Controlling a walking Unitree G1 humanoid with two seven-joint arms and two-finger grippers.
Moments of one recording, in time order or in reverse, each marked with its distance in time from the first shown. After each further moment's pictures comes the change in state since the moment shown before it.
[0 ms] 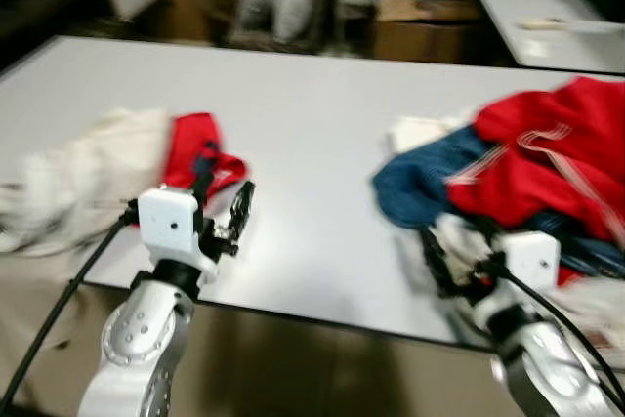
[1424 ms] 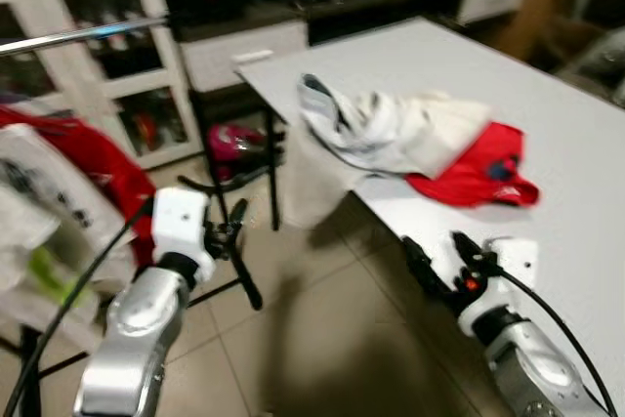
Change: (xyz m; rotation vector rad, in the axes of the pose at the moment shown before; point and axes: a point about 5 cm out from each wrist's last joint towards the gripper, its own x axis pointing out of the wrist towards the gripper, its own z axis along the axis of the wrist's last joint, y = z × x) left arm 0.014 0.018 -0.036 -0.001 0.218 0.002; right arm 0.011 0.011 -0.018 0.204 0.088 0.147
